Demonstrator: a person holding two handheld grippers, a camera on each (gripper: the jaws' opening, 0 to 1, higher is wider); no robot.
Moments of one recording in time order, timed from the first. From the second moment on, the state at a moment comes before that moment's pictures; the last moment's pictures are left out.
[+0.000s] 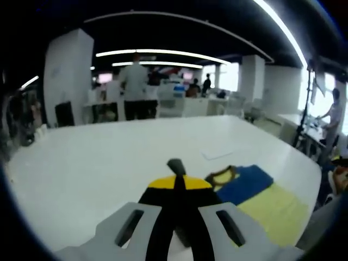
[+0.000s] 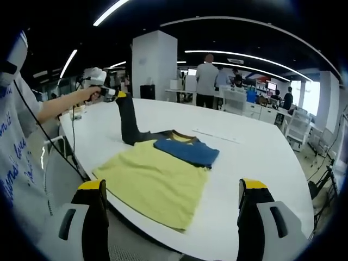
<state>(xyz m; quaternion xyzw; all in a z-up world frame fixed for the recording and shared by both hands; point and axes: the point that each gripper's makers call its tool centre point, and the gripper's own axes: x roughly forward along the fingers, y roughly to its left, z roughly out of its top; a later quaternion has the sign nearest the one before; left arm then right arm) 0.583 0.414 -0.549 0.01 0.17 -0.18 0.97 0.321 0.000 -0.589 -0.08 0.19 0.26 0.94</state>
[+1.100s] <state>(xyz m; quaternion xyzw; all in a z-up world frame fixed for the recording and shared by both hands) 0.582 0.312 -0.536 0.04 0.18 -0.23 0.95 0.335 -0.016 -0.593 -0.07 0.17 0.29 0.94</state>
